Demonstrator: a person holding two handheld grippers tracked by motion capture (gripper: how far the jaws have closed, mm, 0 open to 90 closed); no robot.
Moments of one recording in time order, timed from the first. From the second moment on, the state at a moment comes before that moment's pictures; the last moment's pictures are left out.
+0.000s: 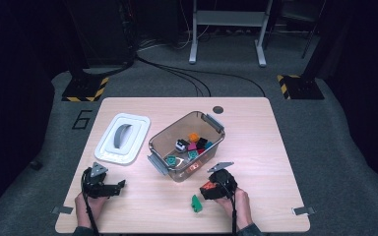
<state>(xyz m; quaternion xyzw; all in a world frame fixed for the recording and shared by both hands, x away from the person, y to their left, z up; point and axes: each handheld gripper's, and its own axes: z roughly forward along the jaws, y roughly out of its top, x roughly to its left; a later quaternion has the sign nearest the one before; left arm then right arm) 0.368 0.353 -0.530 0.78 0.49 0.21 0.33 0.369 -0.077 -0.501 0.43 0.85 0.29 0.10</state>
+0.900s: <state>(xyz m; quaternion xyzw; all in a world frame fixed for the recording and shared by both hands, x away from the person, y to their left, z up) 0.367 0.352 -0.531 0.77 0.49 0.21 0.34 0.380 -0.083 -0.495 0.42 0.86 0.29 0.10</state>
